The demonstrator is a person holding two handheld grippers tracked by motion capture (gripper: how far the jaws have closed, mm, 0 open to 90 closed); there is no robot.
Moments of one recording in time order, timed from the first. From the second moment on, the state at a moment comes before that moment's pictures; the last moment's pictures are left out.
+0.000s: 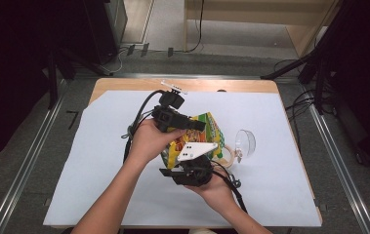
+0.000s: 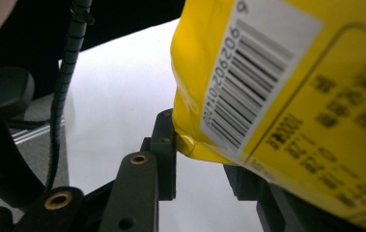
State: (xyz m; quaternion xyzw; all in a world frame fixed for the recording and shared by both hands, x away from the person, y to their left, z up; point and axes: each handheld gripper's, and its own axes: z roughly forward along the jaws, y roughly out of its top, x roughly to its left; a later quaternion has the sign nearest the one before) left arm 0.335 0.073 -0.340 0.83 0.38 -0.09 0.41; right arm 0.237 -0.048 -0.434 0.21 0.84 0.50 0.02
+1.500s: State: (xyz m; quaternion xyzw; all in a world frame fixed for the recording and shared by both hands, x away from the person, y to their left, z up) left arm 0.341 0.065 -0.332 0.84 0.39 -0.10 0.37; right arm 0.231 -0.048 -0.431 0.18 0.83 0.52 0.05
